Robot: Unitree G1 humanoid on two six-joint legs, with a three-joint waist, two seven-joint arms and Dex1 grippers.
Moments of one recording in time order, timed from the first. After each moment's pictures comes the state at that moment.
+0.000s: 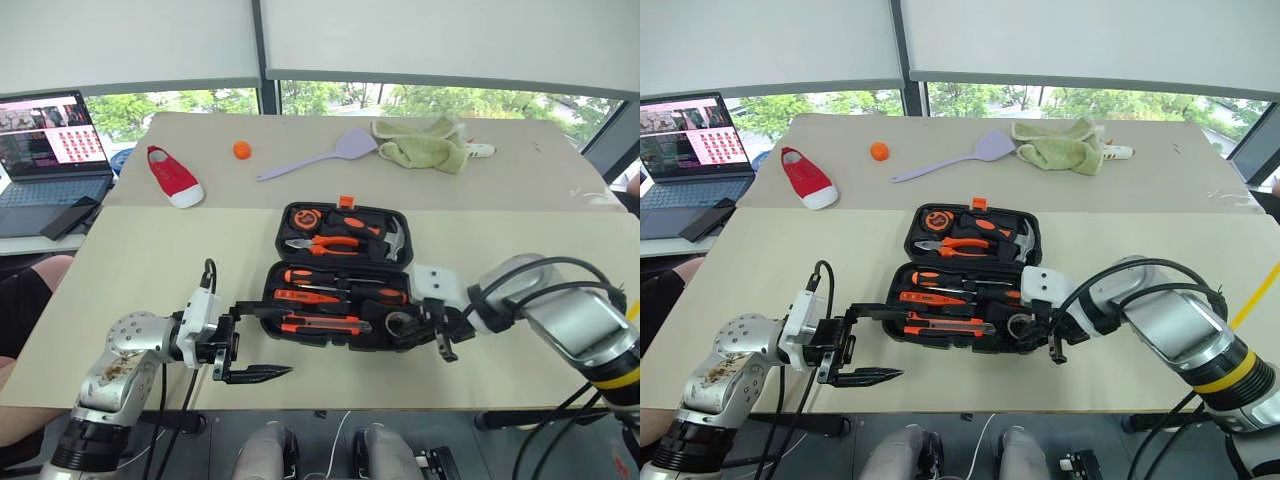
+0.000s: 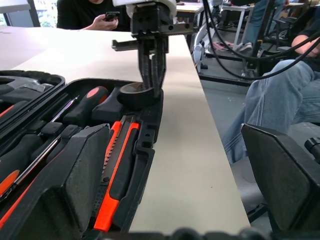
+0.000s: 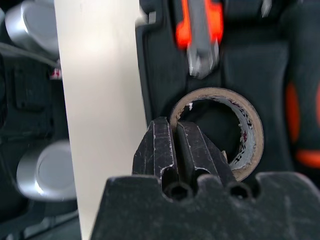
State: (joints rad) left arm -0.08 0.63 0.00 -0.19 -0.55 0.10 -1.38; right arm -0.57 -1.01 0.45 -0.38 0.30 0.84 1.25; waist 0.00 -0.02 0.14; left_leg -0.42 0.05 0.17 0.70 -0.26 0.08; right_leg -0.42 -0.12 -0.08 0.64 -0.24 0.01
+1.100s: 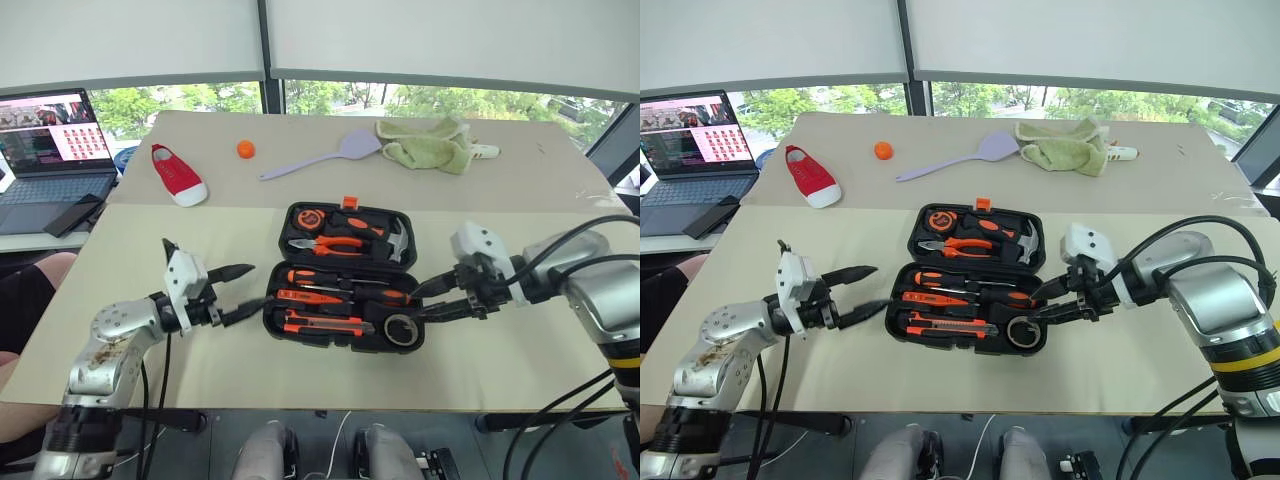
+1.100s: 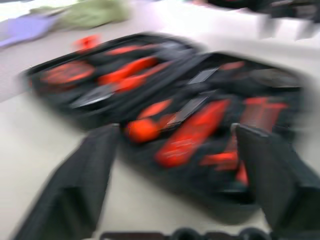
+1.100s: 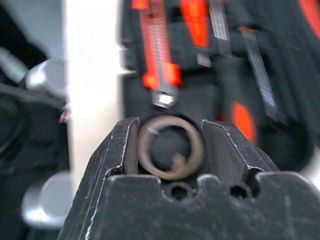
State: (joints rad) left arm -0.22 0.60 0.10 0.00 -0.44 0.22 -0.94; right arm -0.54 -0.94 0.17 -0.05 0.37 0.62 1.32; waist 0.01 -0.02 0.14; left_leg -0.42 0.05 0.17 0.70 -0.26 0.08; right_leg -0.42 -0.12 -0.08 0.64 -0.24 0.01
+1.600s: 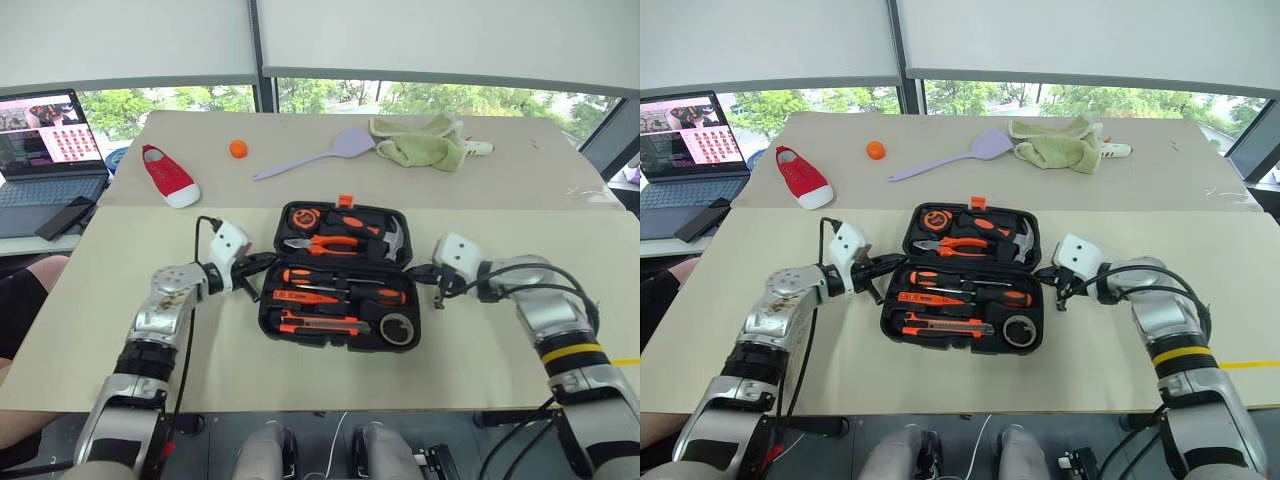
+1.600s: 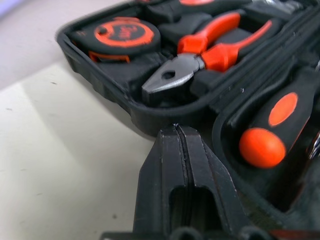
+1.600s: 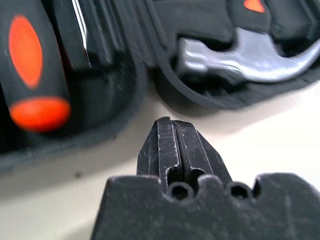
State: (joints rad) left arm -0.54 0.46 -0.06 0.40 -0.20 0.16 -0.90; right arm -0.58 -0.68 0.18 0.45 0.04 -0.02 1.01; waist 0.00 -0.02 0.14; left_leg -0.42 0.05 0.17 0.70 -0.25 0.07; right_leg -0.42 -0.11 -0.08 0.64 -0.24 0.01
